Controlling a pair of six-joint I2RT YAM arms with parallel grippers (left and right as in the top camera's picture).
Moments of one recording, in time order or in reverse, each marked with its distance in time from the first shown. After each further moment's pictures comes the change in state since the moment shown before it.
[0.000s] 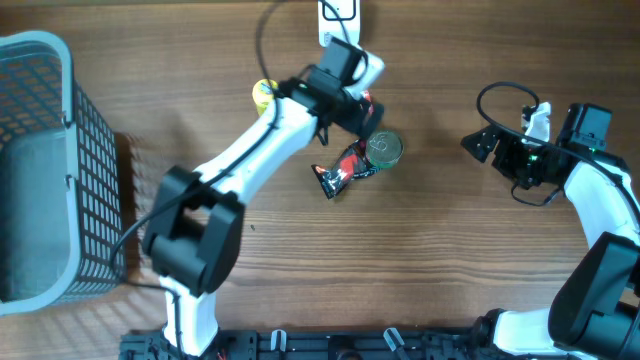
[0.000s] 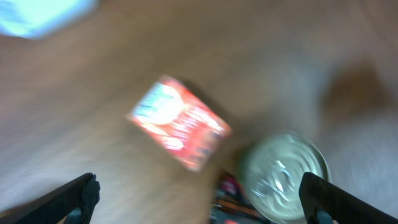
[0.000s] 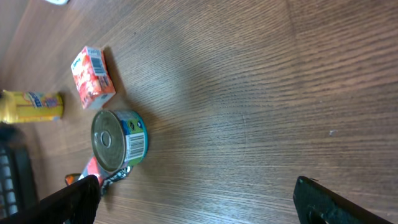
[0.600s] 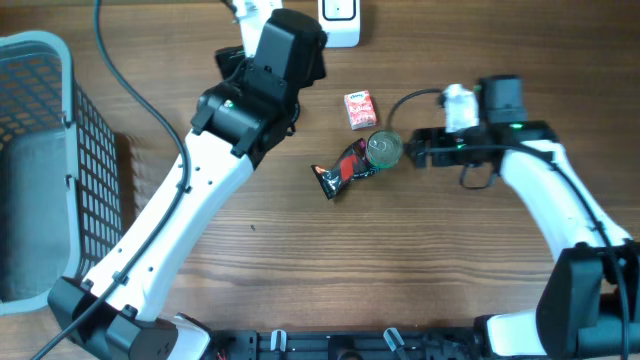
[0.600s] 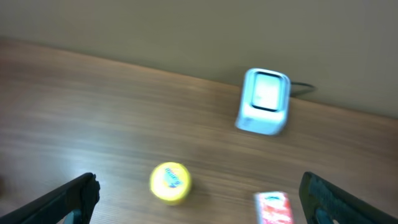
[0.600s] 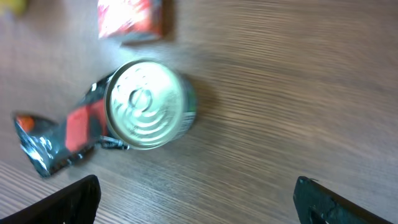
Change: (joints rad) left arm 0.026 -0.404 0.010 -0.170 -0.645 -0.515; right arm 0.462 0.000 0.123 -0.087 0.349 -0.184
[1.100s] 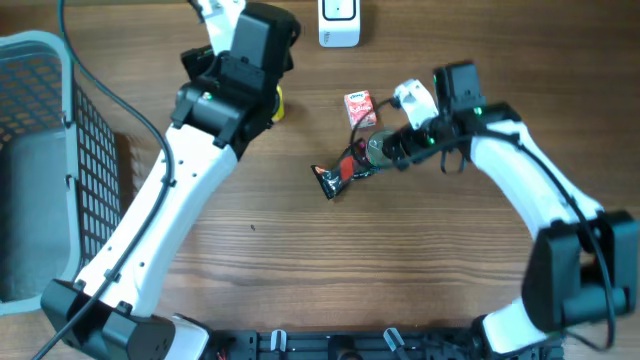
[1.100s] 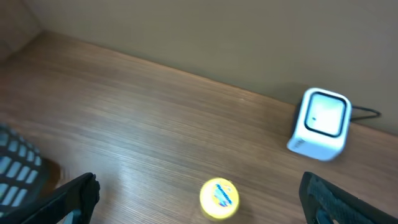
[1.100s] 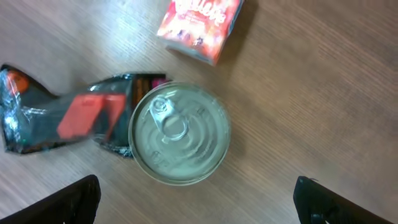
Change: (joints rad) left arm 0.081 -0.005 0.000 -0.030 -0.079 -0.011; right arm 0.101 0.134 0.161 -0.039 0.037 -0.315
